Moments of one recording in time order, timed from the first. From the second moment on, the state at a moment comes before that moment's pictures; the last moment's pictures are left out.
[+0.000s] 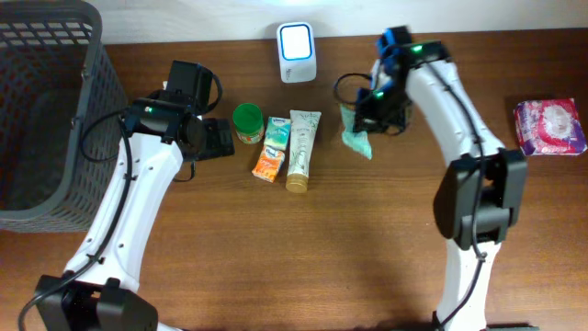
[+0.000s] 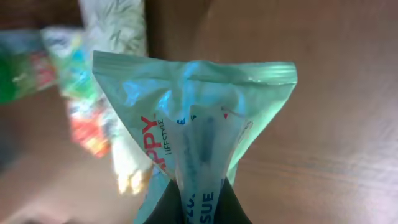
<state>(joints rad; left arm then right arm) -0.21 1.66 1.55 -1.14 -0.20 -0.36 0.12 2.22 2.02 -1.32 -0.45 0.31</state>
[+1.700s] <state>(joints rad) -0.21 1.66 1.55 -1.14 -0.20 -0.36 -0.50 2.26 1.88 -0.88 0.20 -0.15</state>
